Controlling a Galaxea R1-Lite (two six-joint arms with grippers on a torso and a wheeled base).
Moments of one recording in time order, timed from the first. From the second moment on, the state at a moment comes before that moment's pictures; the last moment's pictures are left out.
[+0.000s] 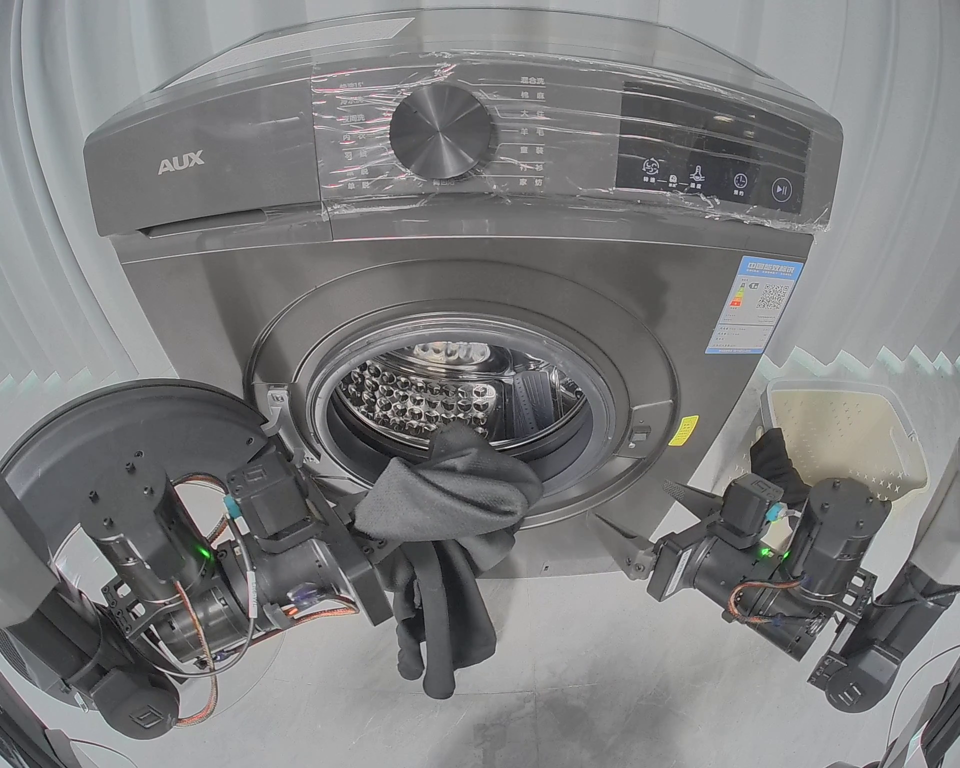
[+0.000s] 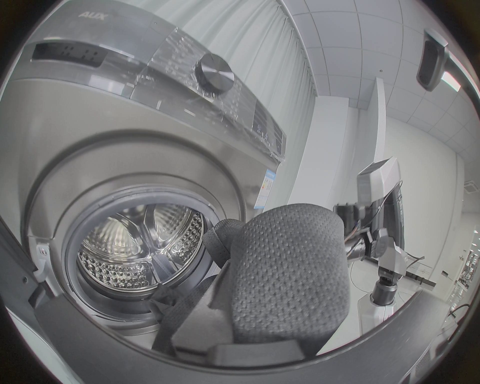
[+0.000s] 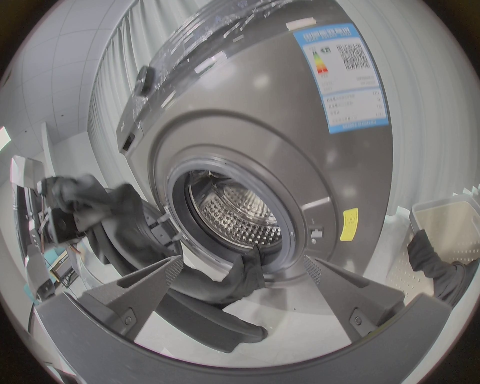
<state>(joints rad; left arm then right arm) -0.62 1.76 -0.32 -1.55 -0.31 -0.08 0.66 1.89 -0.29 -1.54 -0.11 0.19</state>
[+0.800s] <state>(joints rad) -0.61 1.69 -0.27 -1.55 -0.38 -0.09 0.73 2.22 -0.57 -1.53 -0.11 0.18</state>
